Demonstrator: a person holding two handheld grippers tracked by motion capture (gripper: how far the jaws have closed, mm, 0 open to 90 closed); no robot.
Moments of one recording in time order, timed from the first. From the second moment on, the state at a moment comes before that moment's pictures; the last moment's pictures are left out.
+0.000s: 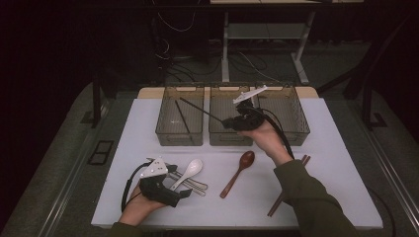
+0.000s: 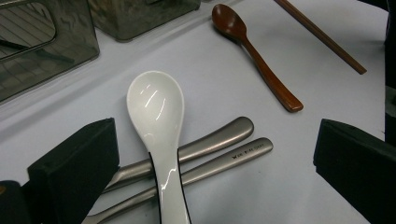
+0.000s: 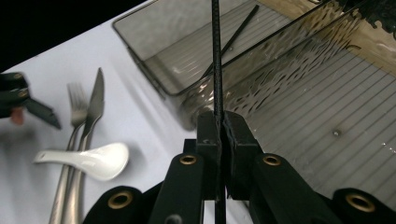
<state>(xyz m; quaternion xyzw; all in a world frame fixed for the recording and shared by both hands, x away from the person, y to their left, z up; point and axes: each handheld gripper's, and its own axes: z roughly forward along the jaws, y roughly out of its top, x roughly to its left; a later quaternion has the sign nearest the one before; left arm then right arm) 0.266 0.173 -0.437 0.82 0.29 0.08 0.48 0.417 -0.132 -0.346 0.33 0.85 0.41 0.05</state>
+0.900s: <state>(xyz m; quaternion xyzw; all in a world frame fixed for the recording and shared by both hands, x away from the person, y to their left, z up) 0.266 0.175 -0.435 0.82 0.28 0.07 0.49 0.478 -0.053 -0.351 0.35 0.87 0.34 0.07</state>
